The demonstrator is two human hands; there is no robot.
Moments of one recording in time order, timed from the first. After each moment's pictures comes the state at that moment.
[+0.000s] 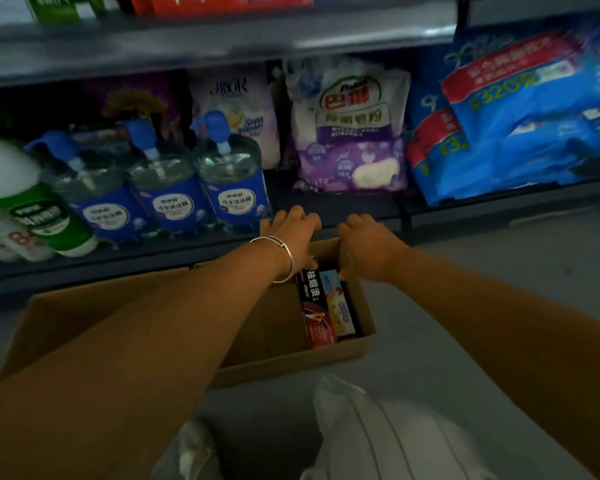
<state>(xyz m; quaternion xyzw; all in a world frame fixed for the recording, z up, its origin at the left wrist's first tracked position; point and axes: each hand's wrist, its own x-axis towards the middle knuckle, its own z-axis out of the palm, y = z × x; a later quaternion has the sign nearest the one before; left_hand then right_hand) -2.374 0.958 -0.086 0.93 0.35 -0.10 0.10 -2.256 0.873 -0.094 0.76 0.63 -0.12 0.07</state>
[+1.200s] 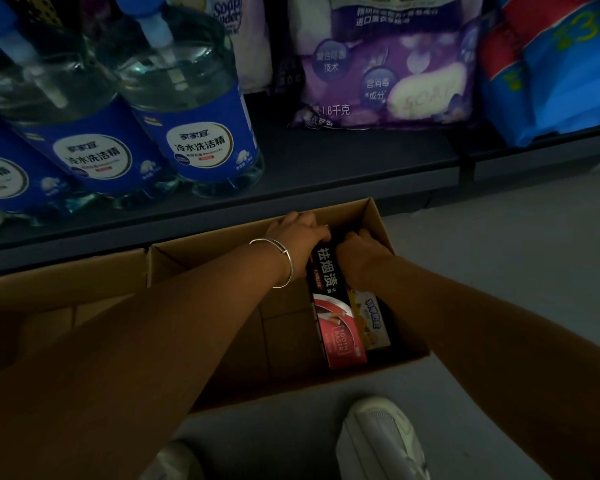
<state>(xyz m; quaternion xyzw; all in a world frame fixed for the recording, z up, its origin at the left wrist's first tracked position) -2.354 1.031 -0.241 0.95 0.23 -0.18 0.11 -2.254 0.951 -0.259 0.79 0.52 -0.29 0.16</state>
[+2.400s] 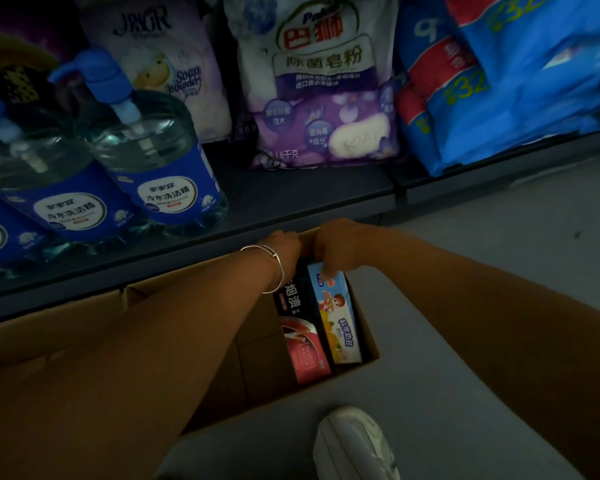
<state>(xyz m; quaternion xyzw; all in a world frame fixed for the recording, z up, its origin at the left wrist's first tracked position) -2.310 1.022 -0.217 0.93 0.26 -0.24 0.12 -2.215 0.940 -0.163 0.74 0.57 -0.35 0.11</state>
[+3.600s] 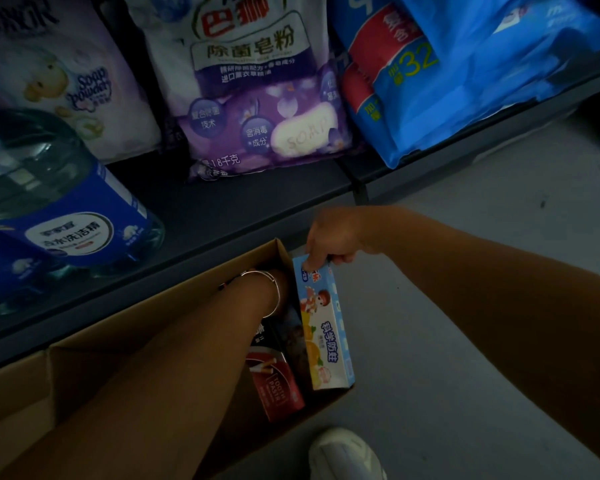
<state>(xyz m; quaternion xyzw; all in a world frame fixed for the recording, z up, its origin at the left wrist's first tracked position) -2.258 0.989 -0.239 0.87 0.18 -0.45 0.07 -2.144 0.929 -0.180 0.75 0.38 -0.54 -0.06</state>
